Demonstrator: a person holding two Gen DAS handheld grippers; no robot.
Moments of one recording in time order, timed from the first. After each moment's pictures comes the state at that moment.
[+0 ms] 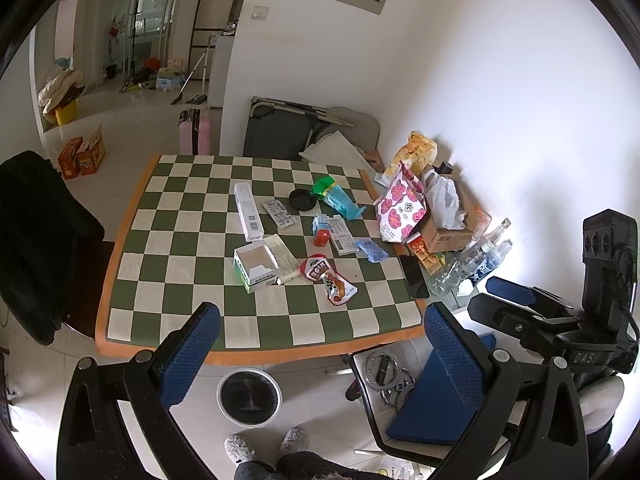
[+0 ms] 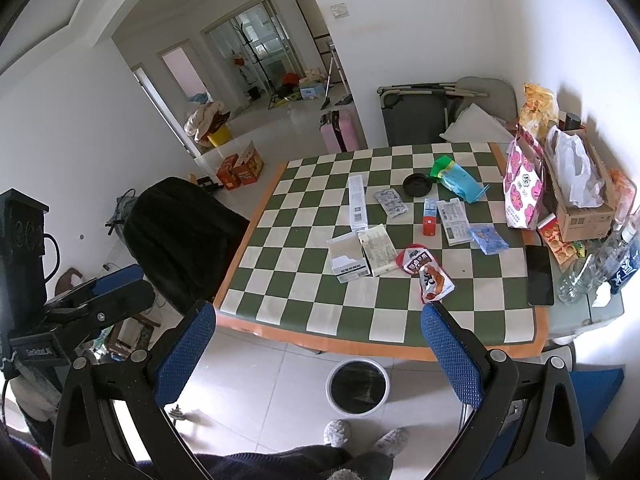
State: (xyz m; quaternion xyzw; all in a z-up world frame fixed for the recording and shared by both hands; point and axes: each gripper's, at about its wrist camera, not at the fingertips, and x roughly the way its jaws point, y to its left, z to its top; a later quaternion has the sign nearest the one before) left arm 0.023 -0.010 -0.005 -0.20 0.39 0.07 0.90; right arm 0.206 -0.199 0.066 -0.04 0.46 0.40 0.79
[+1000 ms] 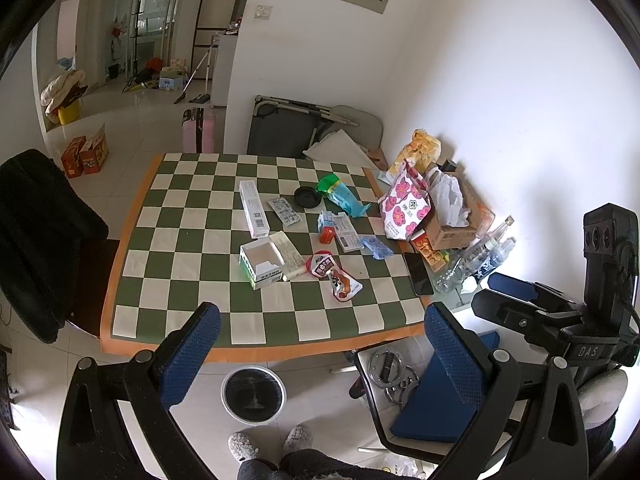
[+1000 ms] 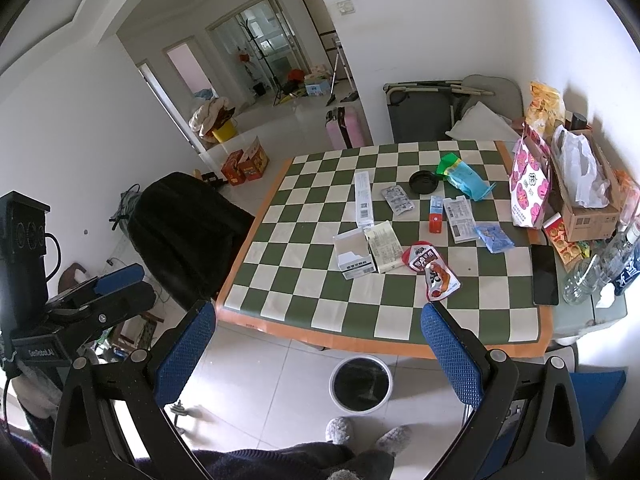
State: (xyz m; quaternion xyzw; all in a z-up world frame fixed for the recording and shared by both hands) left arm 0.021 -0.008 -0.002 -0.20 0.39 0.08 0.90; right arm 0.207 -0.199 0.064 -0.03 0.47 0.40 0.79
